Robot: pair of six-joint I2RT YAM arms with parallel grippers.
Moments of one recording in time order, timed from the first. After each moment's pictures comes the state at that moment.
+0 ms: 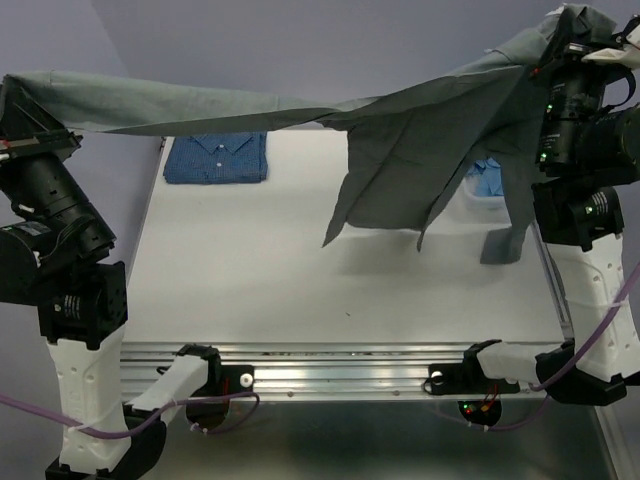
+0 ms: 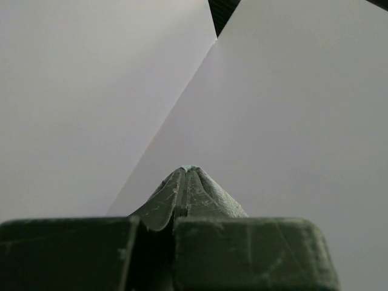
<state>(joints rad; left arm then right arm) -0.16 0.93 1.69 0.00 -0.64 -0.23 0.36 1.25 1.90 0.05 0.47 -0.19</state>
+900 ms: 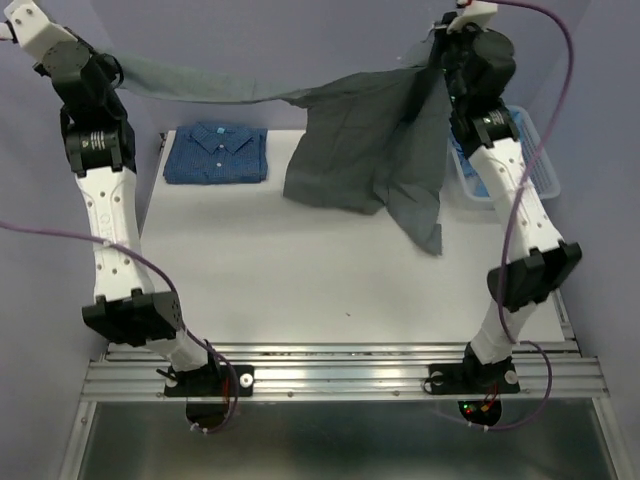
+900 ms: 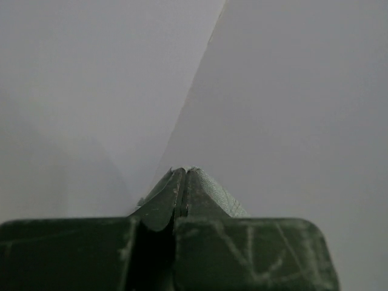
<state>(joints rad) 0.20 1.61 2.04 -0.28 -0.36 -0.36 0.28 1.86 2.17 -0.03 0.21 -0.13</state>
